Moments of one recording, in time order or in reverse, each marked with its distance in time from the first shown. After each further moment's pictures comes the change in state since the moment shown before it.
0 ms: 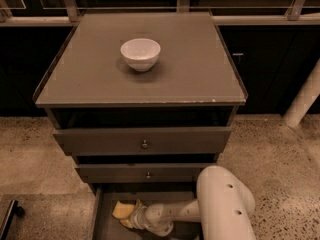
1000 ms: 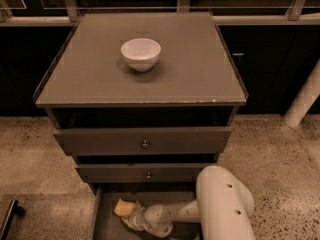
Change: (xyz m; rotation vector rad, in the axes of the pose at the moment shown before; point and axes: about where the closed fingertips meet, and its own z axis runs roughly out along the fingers) arm 0.000 0.000 0.000 0.000 0.000 0.000
